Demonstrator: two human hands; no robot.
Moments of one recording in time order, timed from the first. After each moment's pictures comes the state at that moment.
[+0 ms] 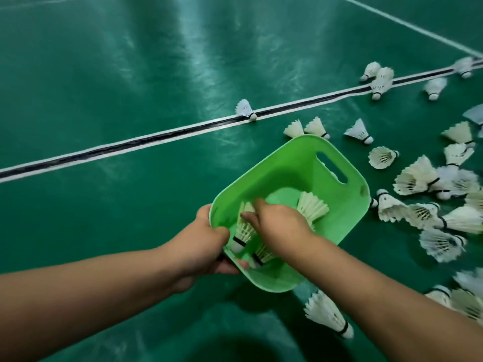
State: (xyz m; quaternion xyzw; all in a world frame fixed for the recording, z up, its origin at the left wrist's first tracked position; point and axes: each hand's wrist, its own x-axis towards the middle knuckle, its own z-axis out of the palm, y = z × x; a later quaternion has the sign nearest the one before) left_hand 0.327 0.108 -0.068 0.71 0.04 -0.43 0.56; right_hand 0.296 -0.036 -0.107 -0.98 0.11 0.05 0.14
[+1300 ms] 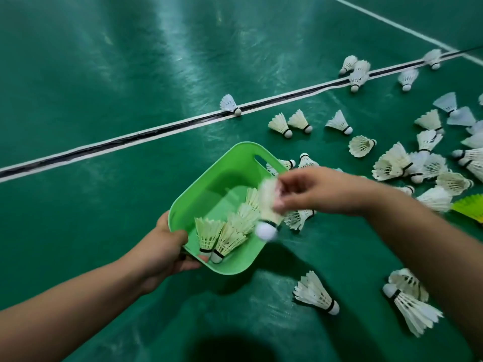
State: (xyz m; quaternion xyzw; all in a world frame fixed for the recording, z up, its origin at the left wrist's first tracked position) left_hand 0.336 0.149 -0.085 0.70 0.08 -0.40 0.58; right_hand 0.258 -0.102 -0.032 -0.83 0.04 0.19 0.53
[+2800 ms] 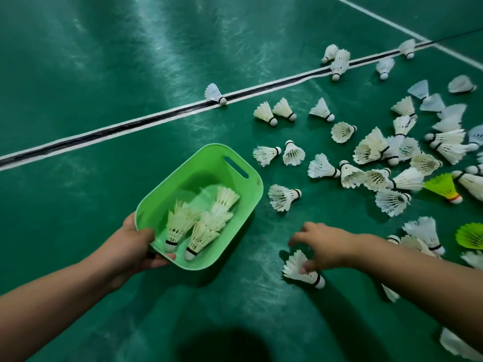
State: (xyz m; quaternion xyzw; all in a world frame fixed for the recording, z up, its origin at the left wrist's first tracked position) left_hand 0.346 0.189 -0.103 0.75 0.08 -0.39 0.54; right_hand 0.182 -0.102 -0.139 -0.93 0.09 0.35 0.10
